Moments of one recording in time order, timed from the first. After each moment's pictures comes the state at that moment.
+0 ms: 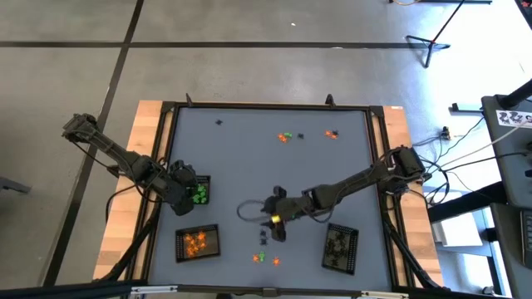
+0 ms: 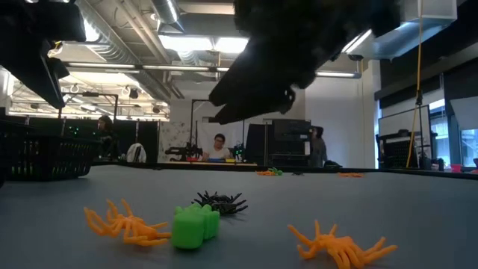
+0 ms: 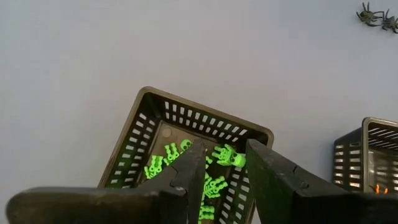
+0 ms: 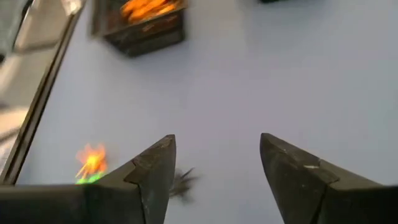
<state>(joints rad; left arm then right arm) -0.52 0.82 0.59 -0.86 -0.38 -0.85 0.34 1.88 1.14 0.07 0.11 0.37</state>
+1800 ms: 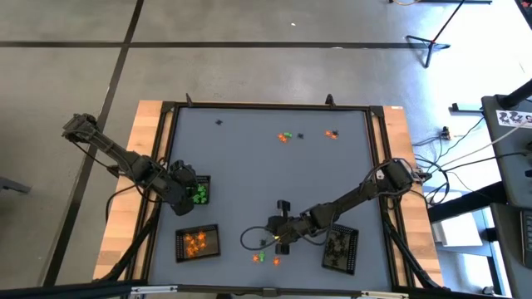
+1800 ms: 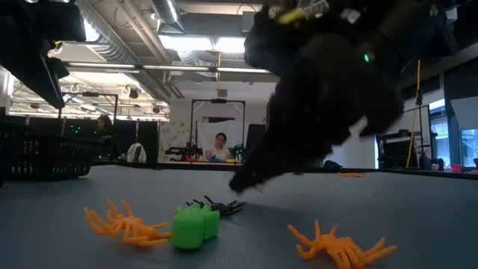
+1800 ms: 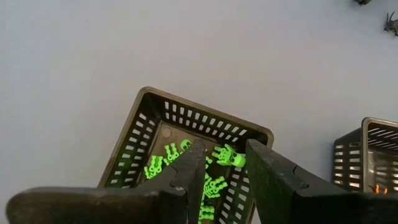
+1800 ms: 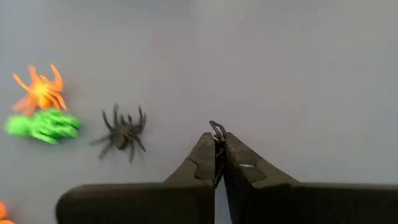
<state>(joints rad) -0.52 0.82 0.59 -0.86 -0.38 -0.85 0.46 2.03 1.14 0.08 0.31 0.36</state>
